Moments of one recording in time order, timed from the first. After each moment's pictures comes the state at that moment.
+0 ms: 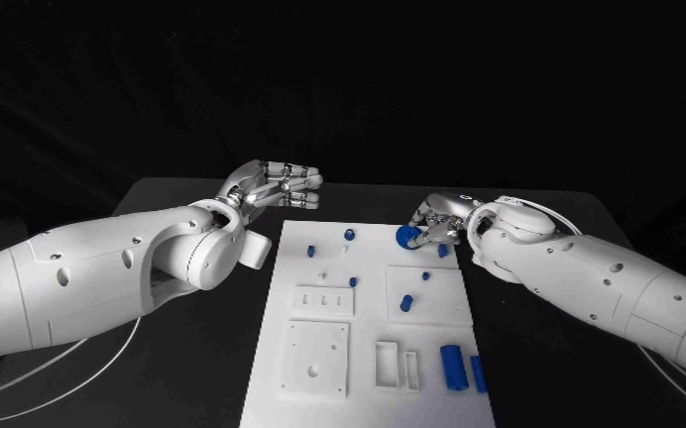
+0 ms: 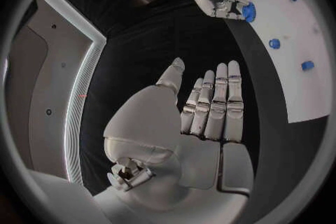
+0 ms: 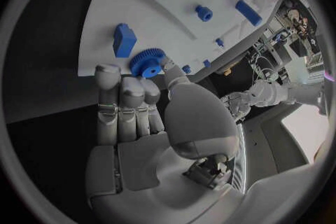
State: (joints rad) left arm 1.45 -0.85 -0.18 1.51 -0.14 -0.37 0.34; left_hand 1.33 0.07 -0.03 -0.07 0.15 0.87 0.17 0.06 0.06 1.05 0.15 0.06 0.06 1.14 0.13 0.08 0.07 0.10 1.04 0.12 0.16 0.08; right arm 1.19 -0.57 0.16 1.06 -1.61 -0.09 -0.07; right_hand 1.23 -0.01 0.00 -0.10 0.25 1.00 0.10 0.06 0.06 1.32 -0.01 1.06 1.15 1.44 -0.08 1.07 0.98 0.08 1.47 -0.10 0.63 1.31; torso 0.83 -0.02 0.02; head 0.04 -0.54
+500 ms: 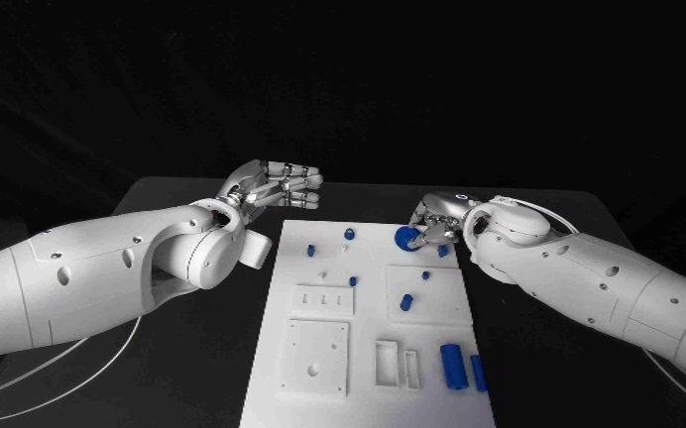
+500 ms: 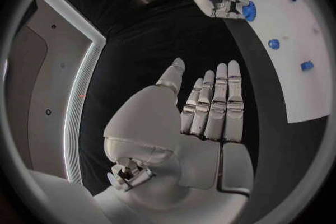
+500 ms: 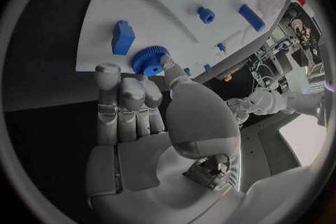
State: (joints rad) left arm 1.45 -0.85 -0.18 1.51 -0.14 -0.37 0.34; left_hand 1.33 0.07 -0.03 -0.07 0.15 0.87 0.17 0.06 0.06 1.05 0.15 0.06 0.06 1.14 0.13 0.08 0.07 0.10 1.04 0.12 0.16 0.08; right arm 1.19 -0.57 0.15 1.08 -1.68 -0.10 -0.09; right_hand 1.24 -0.02 0.10 -0.15 0.20 1.08 0.09 0.06 0.06 1.34 -0.01 1.08 1.17 1.44 -0.08 1.07 0.99 0.08 1.47 -0.10 0.64 1.31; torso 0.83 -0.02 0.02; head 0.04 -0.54
